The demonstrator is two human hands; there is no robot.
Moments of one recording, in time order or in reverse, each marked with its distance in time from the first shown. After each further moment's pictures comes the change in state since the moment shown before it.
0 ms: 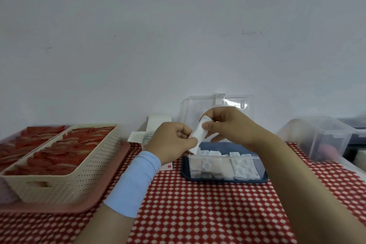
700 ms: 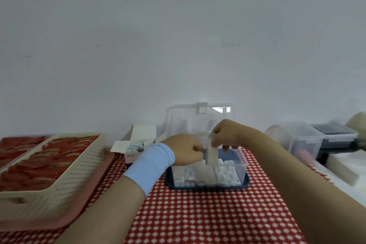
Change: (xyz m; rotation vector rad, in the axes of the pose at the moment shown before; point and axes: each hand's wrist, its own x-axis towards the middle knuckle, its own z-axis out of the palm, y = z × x) left_hand 0.045 0.025 0.041 0.691 -0.507 0.112; right_hand 0.024 0.028 -0.046 -0.529 -0.060 0.426
